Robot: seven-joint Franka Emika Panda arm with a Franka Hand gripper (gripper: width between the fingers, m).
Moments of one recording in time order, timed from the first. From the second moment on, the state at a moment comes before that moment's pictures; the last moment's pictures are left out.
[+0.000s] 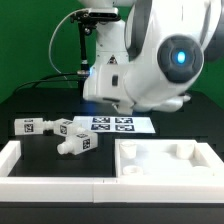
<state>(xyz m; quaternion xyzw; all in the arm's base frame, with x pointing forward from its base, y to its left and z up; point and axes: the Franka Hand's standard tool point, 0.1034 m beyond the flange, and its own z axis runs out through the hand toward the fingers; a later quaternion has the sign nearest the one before) 0.417 0.005 0.081 0.87 0.02 -0.48 0.10</state>
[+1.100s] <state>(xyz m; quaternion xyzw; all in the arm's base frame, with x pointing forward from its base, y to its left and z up) 0.474 0.037 0.118 0.99 -0.06 -0.11 0.00</state>
